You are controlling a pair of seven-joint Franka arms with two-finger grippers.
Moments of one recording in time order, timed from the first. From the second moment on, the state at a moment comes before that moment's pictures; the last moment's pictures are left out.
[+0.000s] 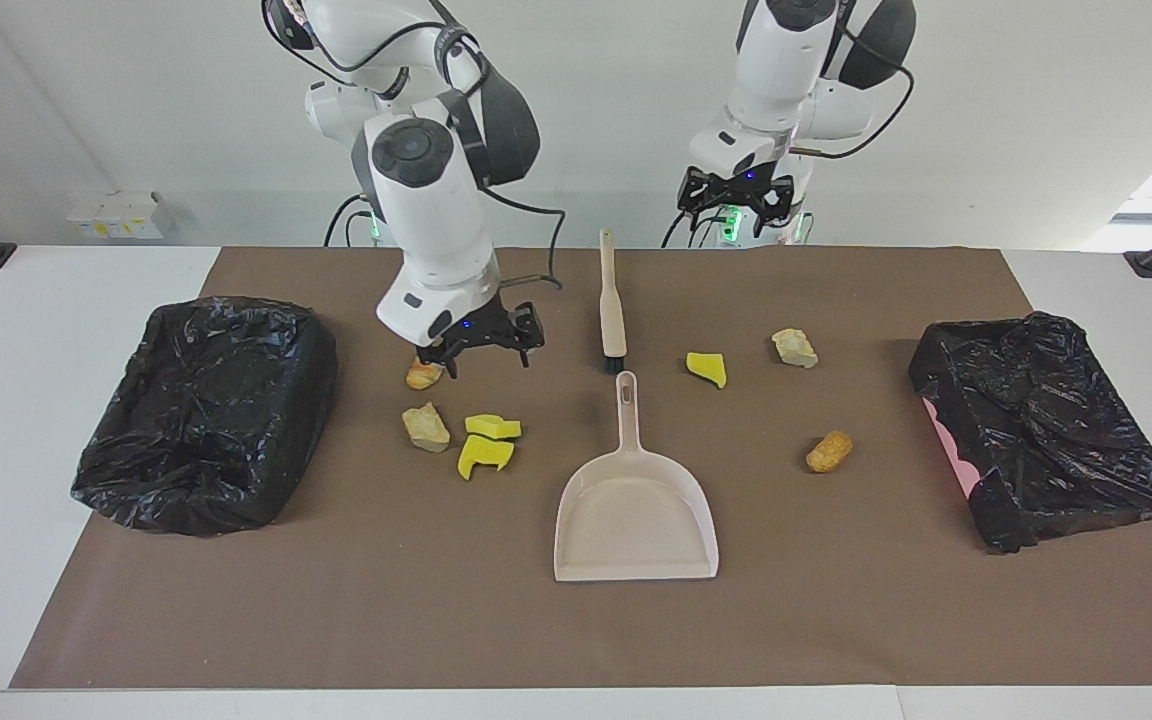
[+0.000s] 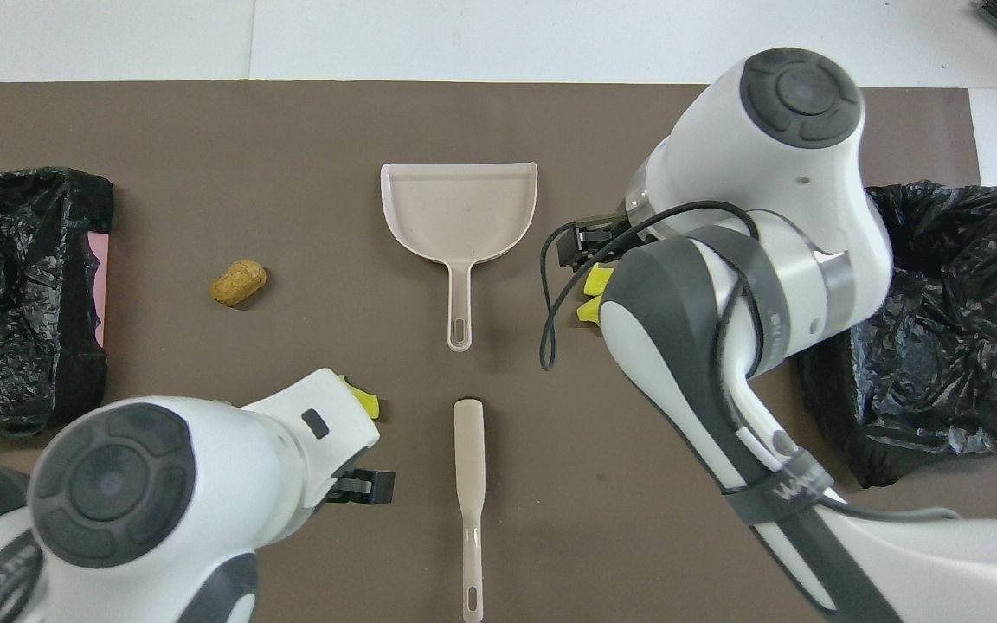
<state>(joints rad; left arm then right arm) -0.10 -0.32 -0.46 -2.11 -0.20 1.74 -0.32 0.27 0.38 0.13 -1.43 0.04 1.83 0.28</state>
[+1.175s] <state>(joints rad) -0.13 -0.14 -0.86 -2.43 -0.32 2.24 -0.63 0.52 0.67 0.13 -1.30 -0.11 2.01 0.59</state>
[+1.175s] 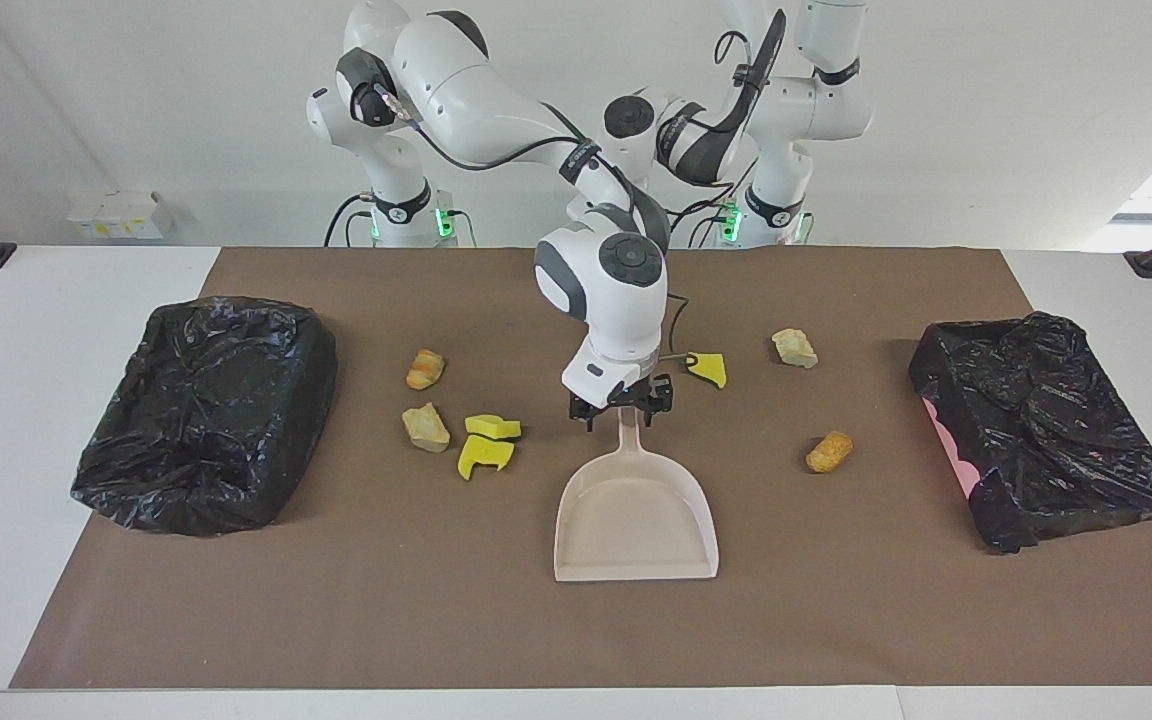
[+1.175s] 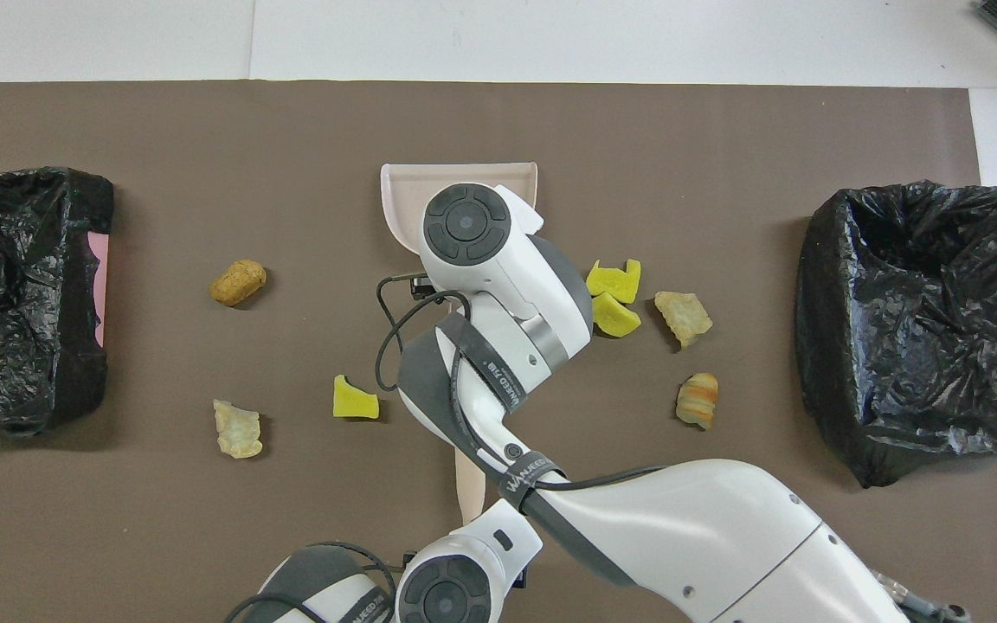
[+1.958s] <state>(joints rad) -0.12 -0.13 -0.85 -2.40 -0.32 2.21 -0.63 0.53 0.67 0.13 -1.29 -0.11 2.01 0.58</state>
